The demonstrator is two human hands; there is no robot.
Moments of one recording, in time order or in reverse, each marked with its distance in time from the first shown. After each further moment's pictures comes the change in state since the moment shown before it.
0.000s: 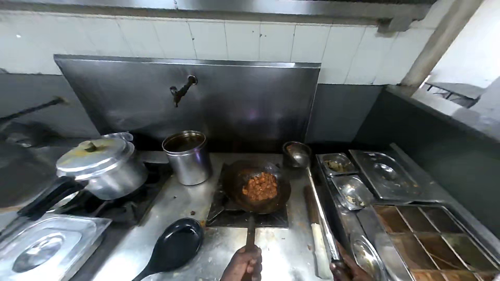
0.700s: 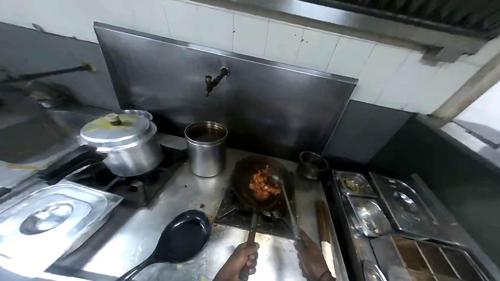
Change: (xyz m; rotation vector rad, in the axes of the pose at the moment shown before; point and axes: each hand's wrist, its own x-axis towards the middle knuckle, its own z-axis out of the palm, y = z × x) left_hand 0.060 0.024 -0.100 0.091 0.074 -0.022; right_hand 0.124 -0.016 0.133 -0.380 -0.198 0.277
